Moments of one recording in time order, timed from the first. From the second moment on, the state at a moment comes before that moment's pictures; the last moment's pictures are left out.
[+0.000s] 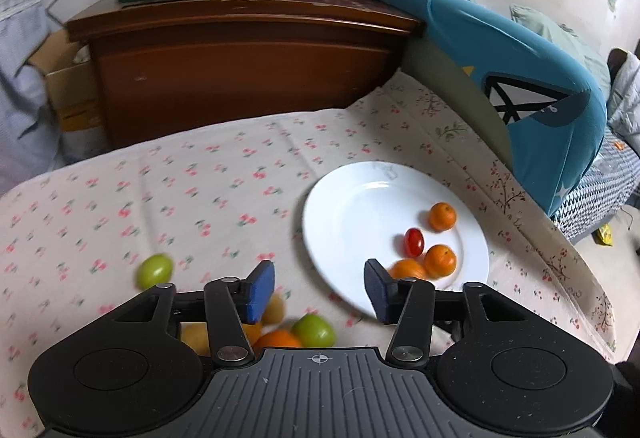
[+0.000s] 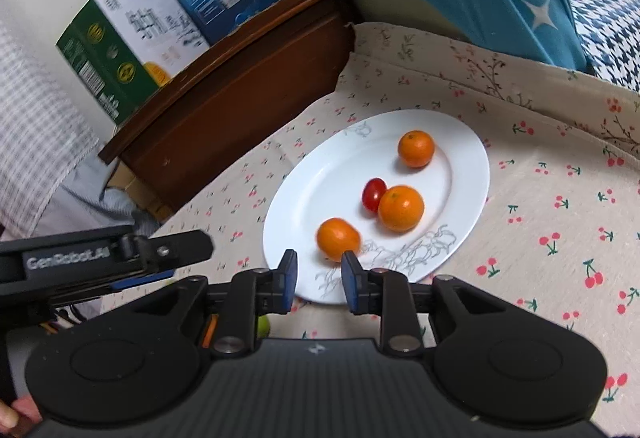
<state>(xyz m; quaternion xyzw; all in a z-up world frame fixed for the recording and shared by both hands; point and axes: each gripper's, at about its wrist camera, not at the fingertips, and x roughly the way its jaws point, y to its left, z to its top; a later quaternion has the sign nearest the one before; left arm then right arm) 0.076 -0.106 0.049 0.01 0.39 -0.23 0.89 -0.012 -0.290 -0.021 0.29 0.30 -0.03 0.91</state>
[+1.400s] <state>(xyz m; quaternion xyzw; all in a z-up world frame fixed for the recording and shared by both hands) 0.008 0.015 0.016 -0.01 0.43 -0.09 0.90 -0.067 -0.221 -0.013 0.14 0.36 0.07 0.92</state>
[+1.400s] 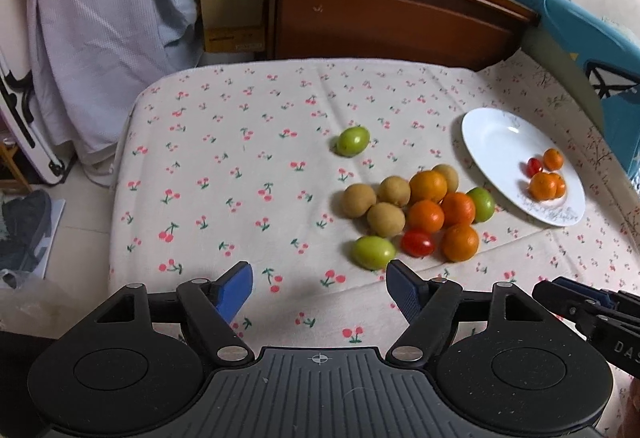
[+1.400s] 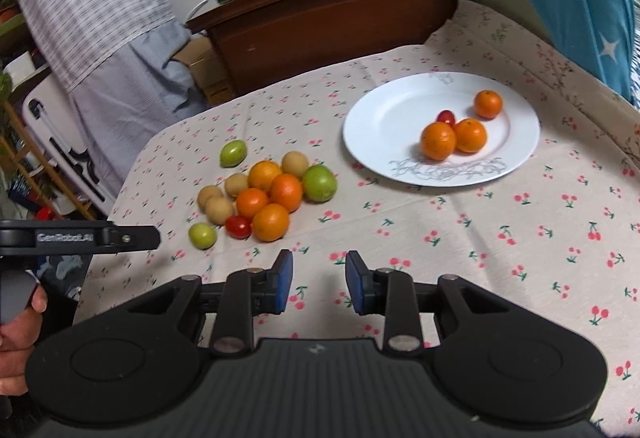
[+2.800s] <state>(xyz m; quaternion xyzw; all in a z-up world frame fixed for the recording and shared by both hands) 0.025 -0.014 -0.018 0.02 0.42 -0.13 0.90 0.002 -0.191 -0.037 0.15 0.37 0.13 0.91</state>
